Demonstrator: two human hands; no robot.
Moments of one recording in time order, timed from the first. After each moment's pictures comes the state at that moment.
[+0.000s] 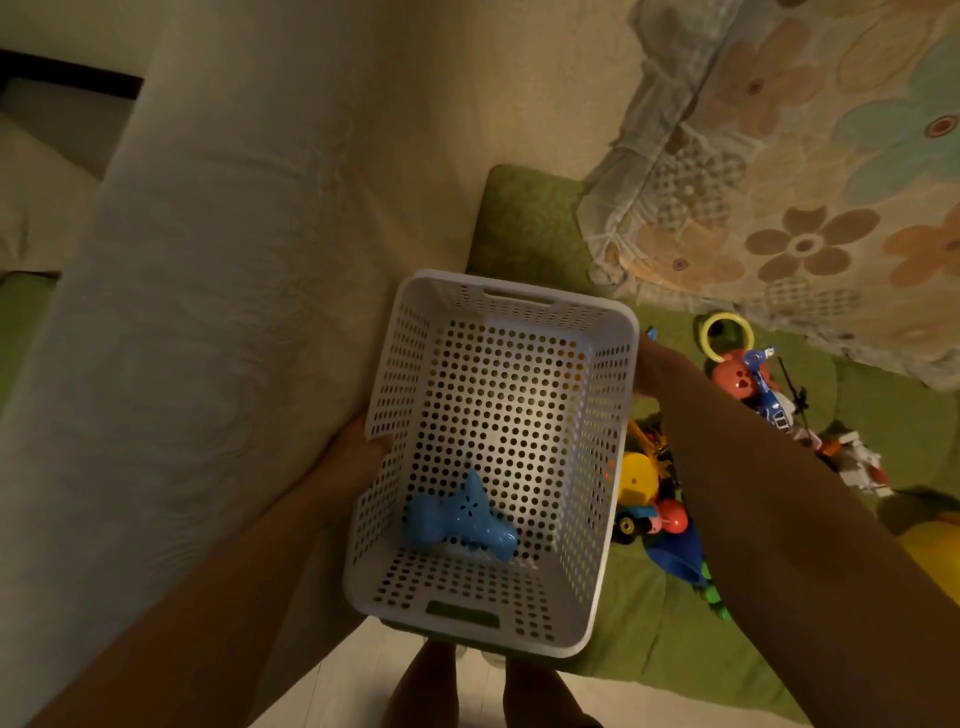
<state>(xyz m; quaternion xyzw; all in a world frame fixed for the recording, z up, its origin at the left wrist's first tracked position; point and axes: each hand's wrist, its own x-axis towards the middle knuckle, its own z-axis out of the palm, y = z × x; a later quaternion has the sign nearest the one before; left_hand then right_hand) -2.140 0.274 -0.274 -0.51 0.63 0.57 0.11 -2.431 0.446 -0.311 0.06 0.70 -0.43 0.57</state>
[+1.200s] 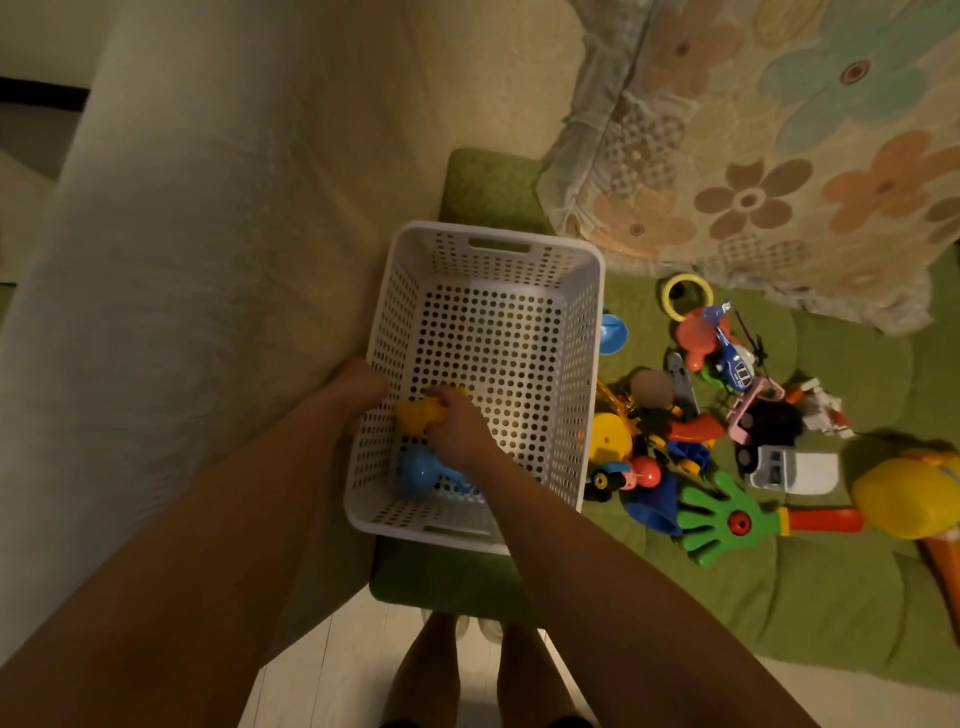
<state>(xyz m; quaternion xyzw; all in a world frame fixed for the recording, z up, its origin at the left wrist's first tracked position) -2.192 0.258 -0.302 -0.56 0.64 0.49 0.20 -2.229 0.404 -0.313 -0.14 0.79 -0.36 0.47</state>
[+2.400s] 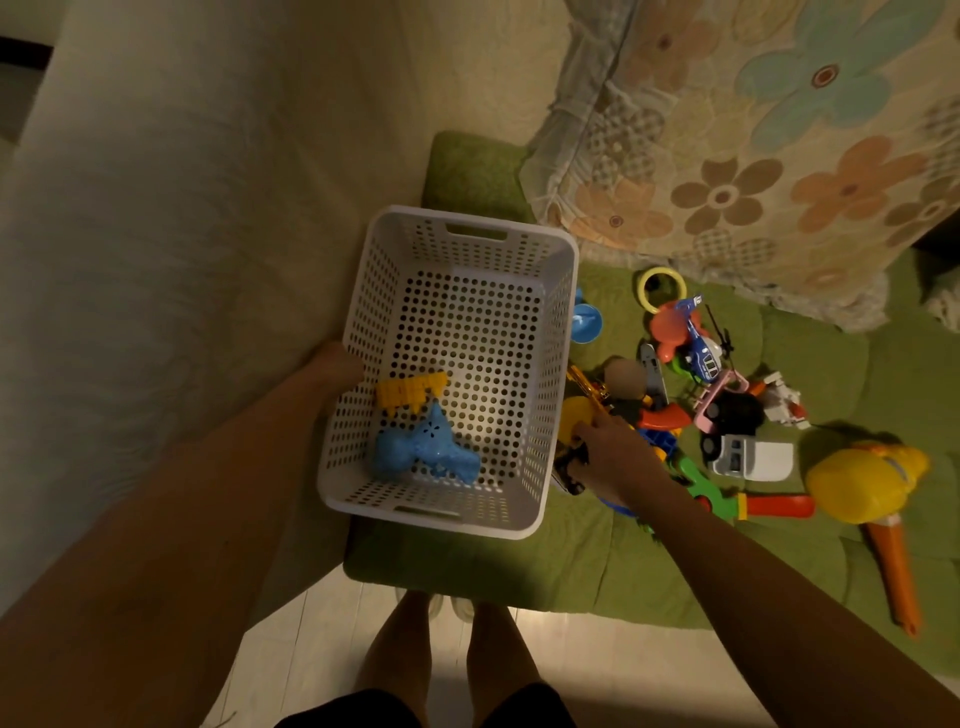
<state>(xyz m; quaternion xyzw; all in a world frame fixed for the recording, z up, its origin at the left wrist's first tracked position) -2.199 0.263 -0.299 -0.56 0.69 0.40 0.24 -2.309 0.593 -0.307 -0.36 0.87 0.04 0.34</state>
